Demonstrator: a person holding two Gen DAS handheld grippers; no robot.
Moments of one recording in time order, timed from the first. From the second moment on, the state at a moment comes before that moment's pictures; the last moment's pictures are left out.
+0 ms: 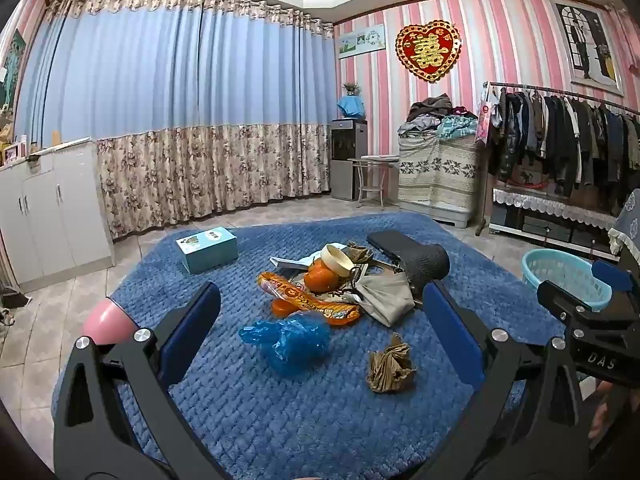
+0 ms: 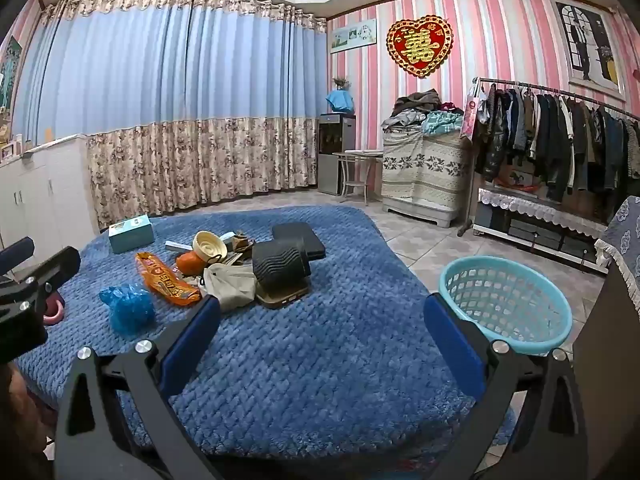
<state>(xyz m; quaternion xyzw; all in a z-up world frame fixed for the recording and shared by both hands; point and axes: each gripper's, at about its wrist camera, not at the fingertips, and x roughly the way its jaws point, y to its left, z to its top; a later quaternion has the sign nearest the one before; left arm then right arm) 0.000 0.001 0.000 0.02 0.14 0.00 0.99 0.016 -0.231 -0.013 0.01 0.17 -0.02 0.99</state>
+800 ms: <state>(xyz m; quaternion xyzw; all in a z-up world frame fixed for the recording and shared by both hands) 0.000 -0.002 -0.003 0.01 0.14 0.00 0.99 0.016 -0.231 -0.012 0.00 0.16 -0.02 0.99</state>
